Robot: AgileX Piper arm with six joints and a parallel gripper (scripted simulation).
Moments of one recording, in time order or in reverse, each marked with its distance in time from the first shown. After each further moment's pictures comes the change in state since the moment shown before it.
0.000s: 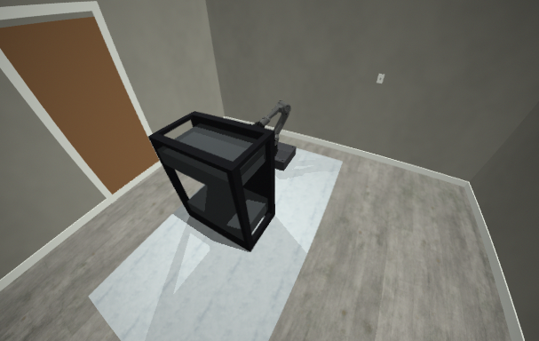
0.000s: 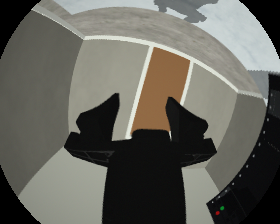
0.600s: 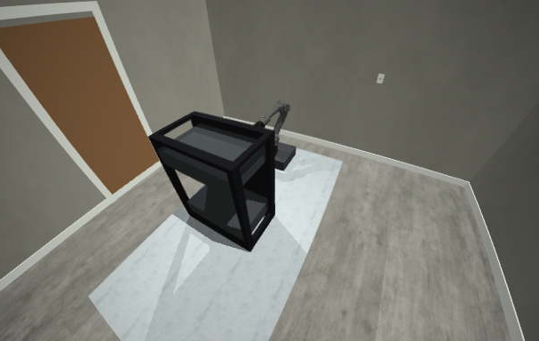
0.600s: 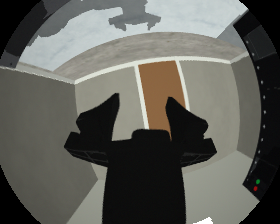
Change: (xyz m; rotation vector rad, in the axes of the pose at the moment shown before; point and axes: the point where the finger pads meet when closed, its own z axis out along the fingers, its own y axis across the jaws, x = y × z) arm -0.030 -0.052 -0.027 0.157 -0.215 0.402
